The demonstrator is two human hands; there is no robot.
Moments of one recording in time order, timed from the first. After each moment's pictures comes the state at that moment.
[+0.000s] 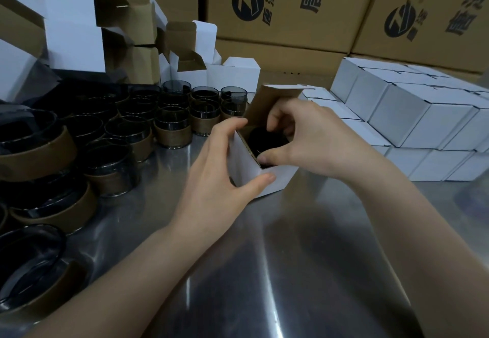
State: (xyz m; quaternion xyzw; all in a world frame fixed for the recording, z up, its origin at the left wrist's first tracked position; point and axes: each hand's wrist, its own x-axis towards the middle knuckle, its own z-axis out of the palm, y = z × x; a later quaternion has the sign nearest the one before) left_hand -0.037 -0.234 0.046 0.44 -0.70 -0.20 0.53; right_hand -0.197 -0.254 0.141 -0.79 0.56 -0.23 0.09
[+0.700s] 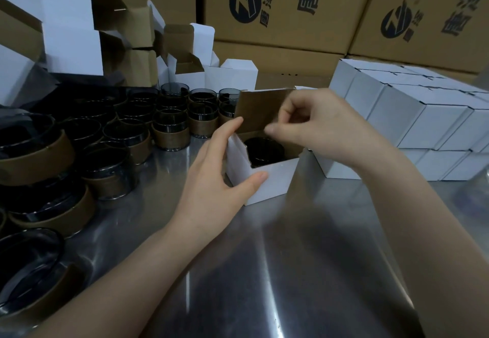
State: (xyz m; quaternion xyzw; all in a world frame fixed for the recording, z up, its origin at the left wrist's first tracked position) left_hand -0.036 -0.234 0.047 0.44 -0.69 -0.26 0.51; right_hand -0.210 -0.264 0.149 -0.75 0.56 -0.31 0.14
